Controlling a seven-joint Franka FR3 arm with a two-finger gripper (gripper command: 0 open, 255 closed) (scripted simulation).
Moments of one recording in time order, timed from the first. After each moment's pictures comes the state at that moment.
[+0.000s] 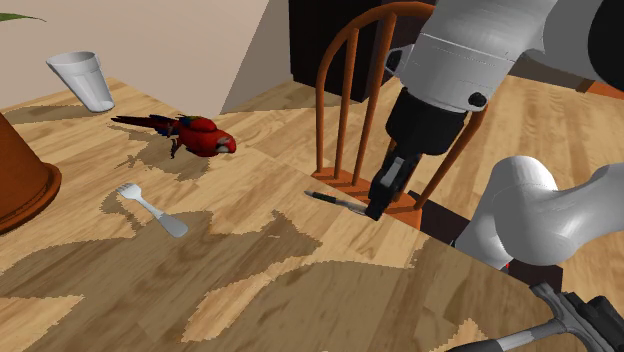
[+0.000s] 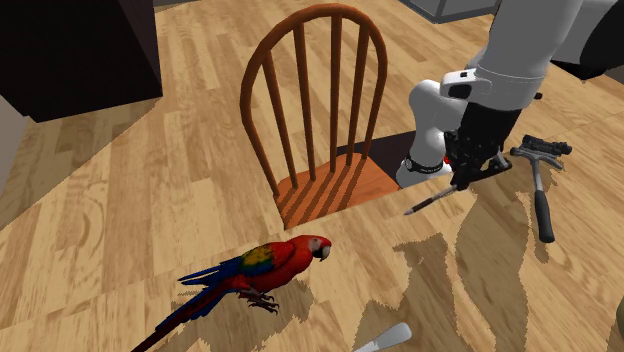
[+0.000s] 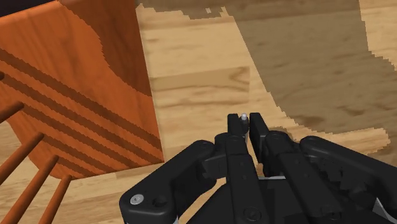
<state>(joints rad) 0.30 -0.93 0.39 -2.43 0.46 1.73 0.45</state>
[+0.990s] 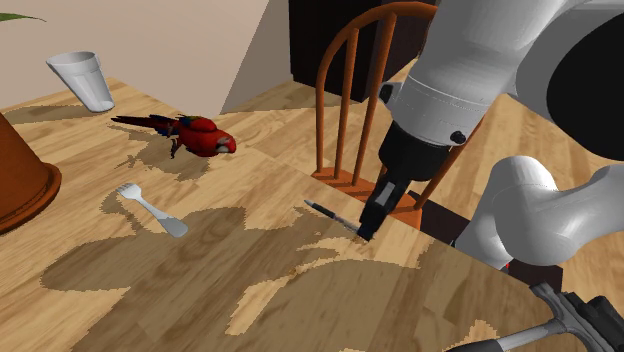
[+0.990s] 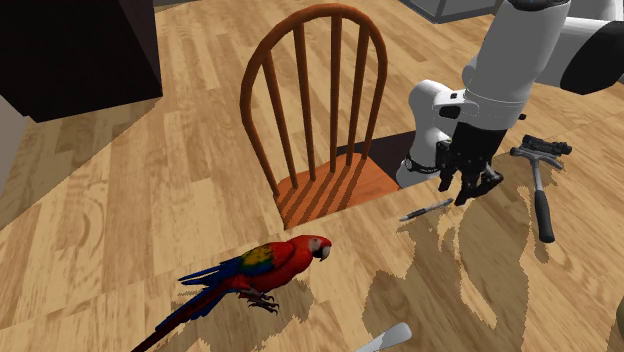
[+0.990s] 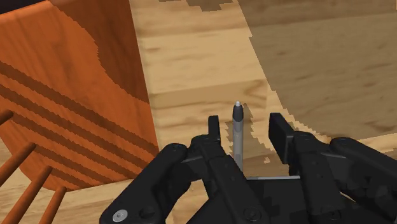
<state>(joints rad) 0.31 -0.96 0.42 -2.54 0.50 1.81 0.43</state>
